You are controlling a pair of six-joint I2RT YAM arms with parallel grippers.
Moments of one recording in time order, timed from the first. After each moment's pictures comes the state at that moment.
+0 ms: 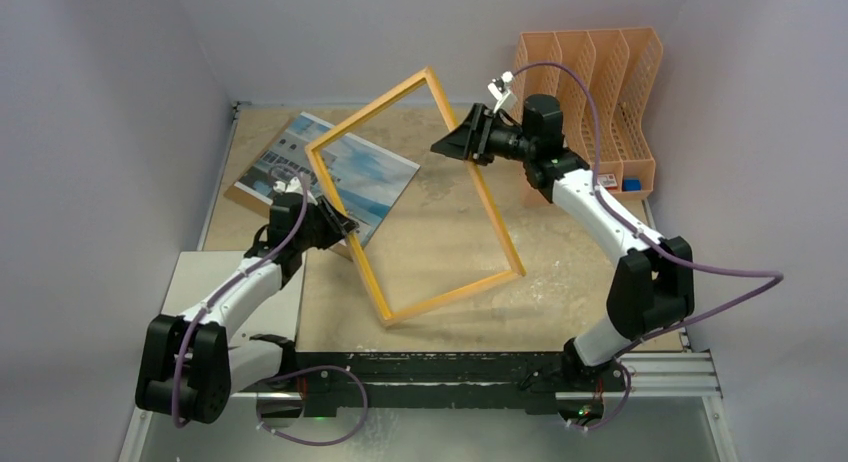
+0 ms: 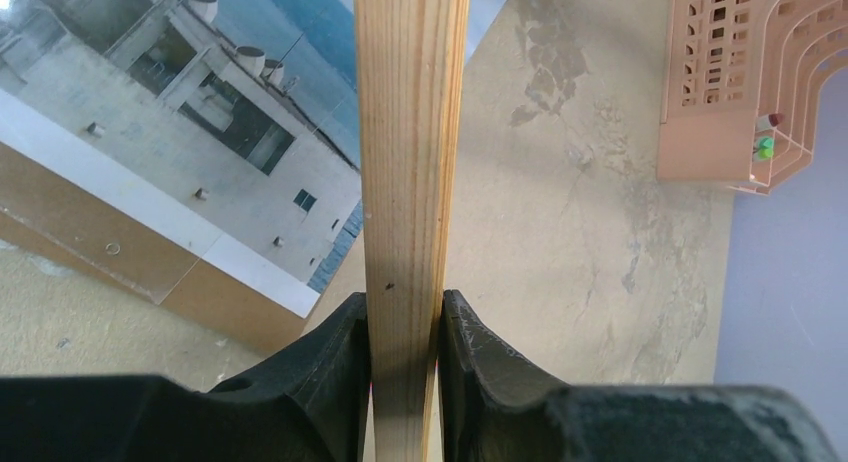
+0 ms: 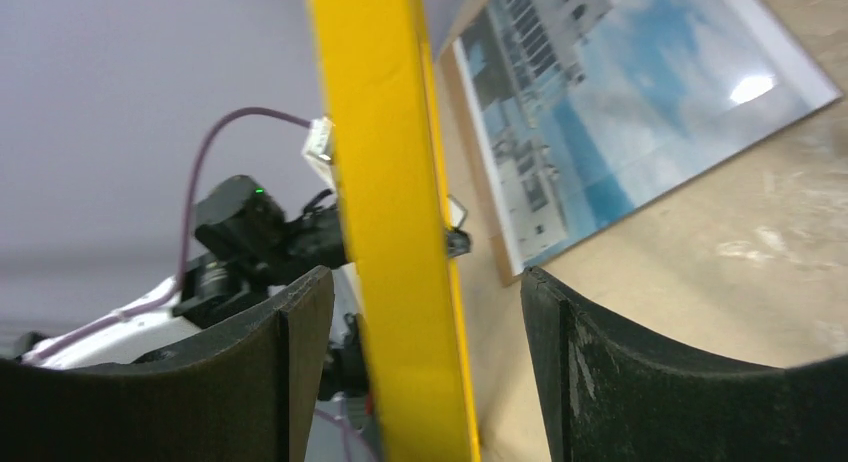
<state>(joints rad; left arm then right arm) -0.18 1.15 0.51 0.06 0.23 -0.76 0.36 1.59 1.31 0.03 -0.75 0.79</state>
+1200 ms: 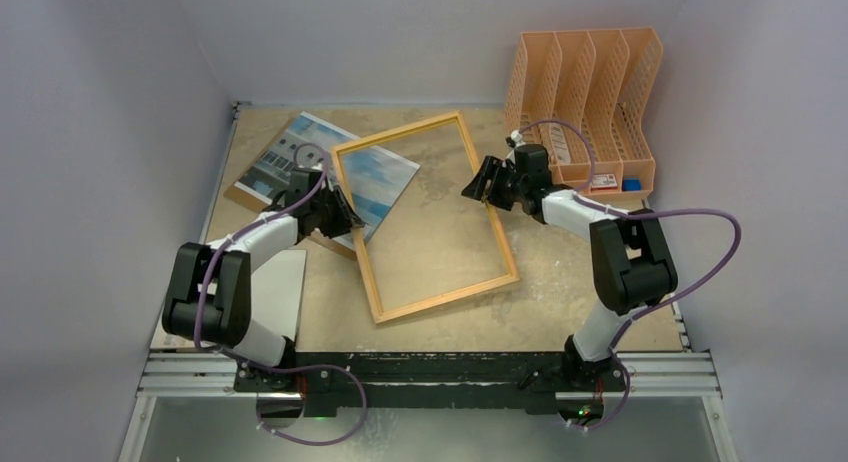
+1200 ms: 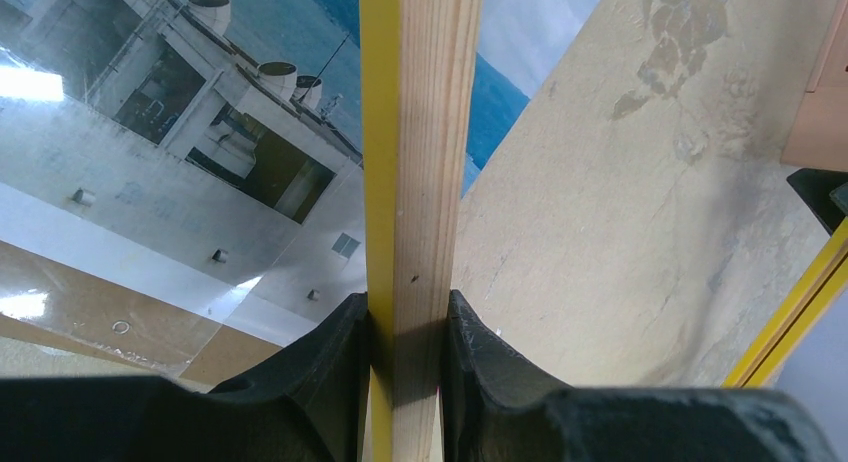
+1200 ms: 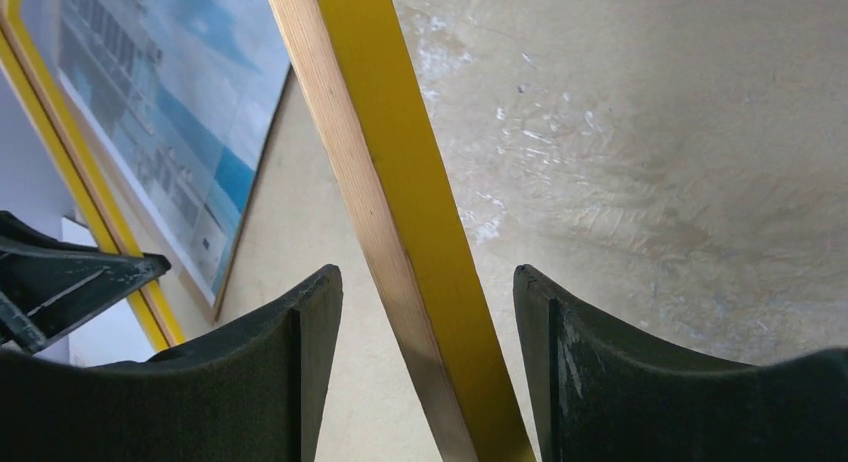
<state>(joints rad) -0.18 1.51 0.80 -0.14 0.26 -0.65 0.28 1.72 1.01 0.04 -0.33 0.60</state>
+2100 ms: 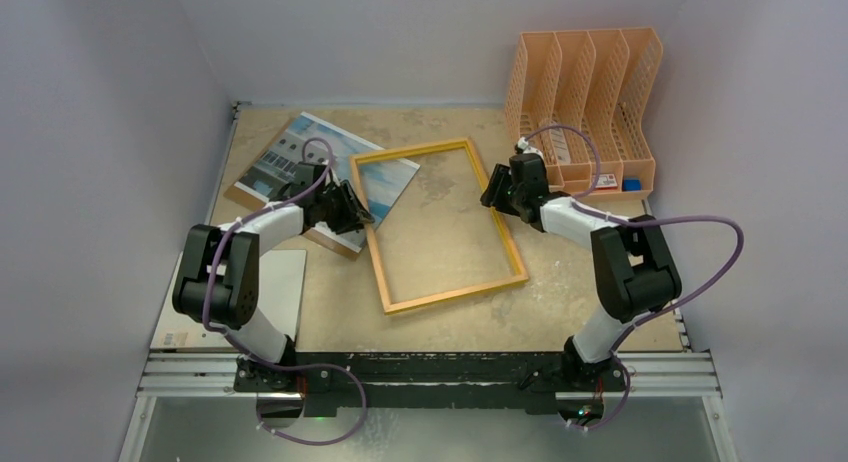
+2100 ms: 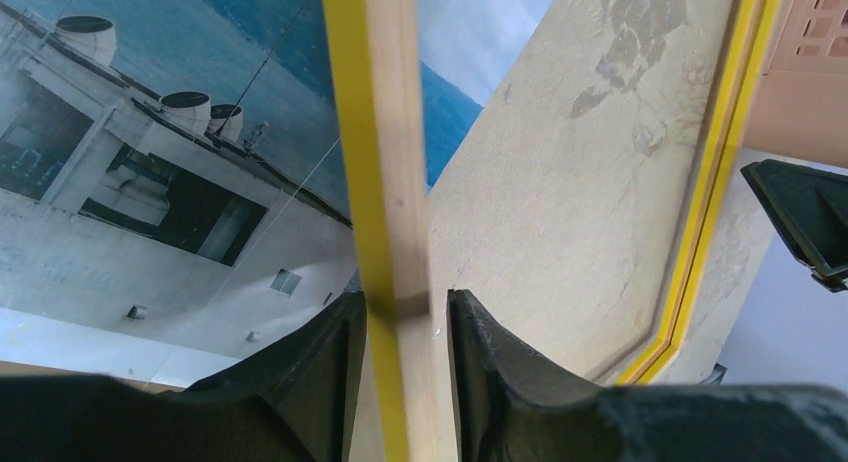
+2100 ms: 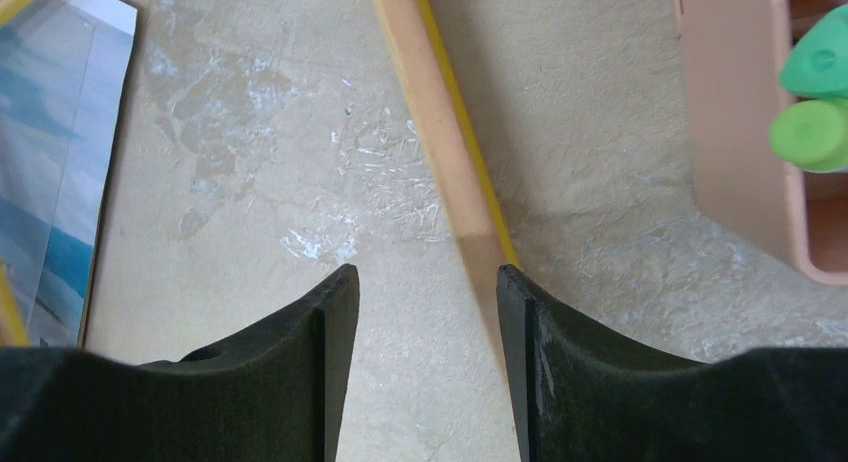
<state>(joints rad) -0.18 1.62 0.87 -0.13 0.36 -0.68 0.32 1.68 0.94 0.01 0.01 0.56</state>
